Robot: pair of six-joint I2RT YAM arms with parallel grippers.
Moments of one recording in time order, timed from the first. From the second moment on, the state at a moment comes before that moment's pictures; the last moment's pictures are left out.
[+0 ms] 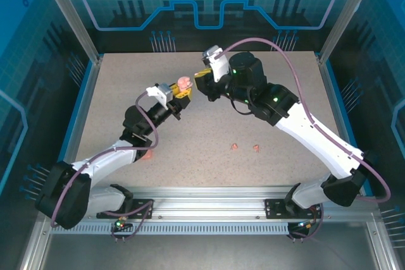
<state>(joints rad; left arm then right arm) -0.44 1.22 0.56 0.94 0.32 -0.09 0.80 1.43 1.62 -0.51 -0.07 0.08</state>
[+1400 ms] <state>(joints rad) -0.47 1.22 0.60 0.91 0.38 -0.01 0.80 1.46 1.53 -0.43 -0.09 -0.02</state>
